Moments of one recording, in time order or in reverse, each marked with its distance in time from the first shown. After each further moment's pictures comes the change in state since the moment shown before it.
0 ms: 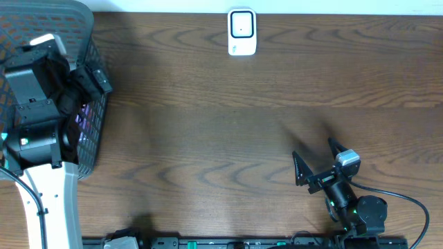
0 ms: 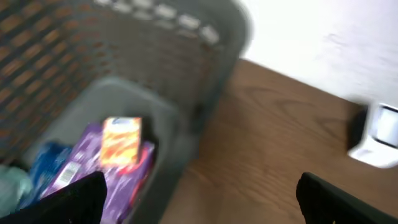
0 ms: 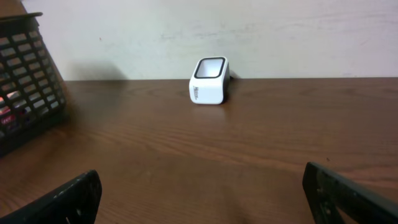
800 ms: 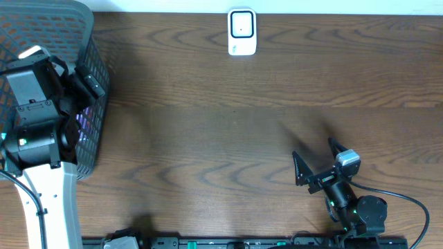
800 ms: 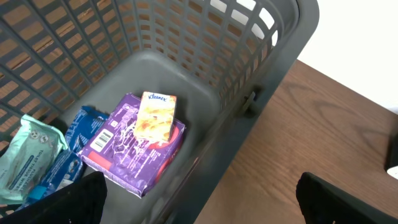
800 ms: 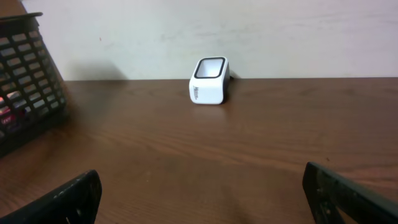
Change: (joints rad) left arm 0.013 0.000 0.000 -0.084 -0.124 -0.095; right arm 0.000 0.000 0.000 0.000 0.000 0.000
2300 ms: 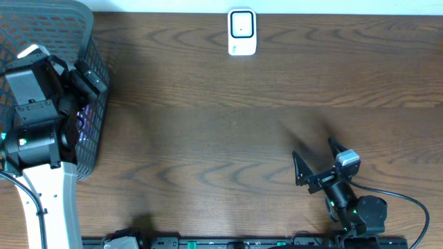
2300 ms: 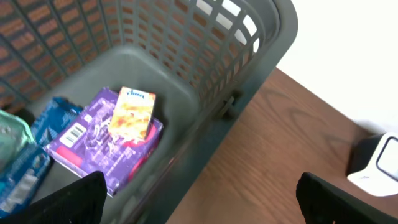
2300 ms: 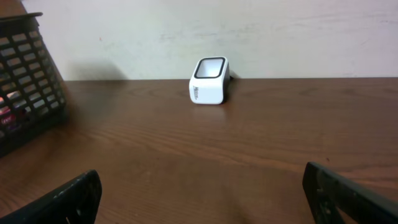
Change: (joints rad) left arm 0.000 0.000 0.000 0.021 0.062 -0.102; right arm 0.000 0.000 0.000 0.000 0.000 0.000
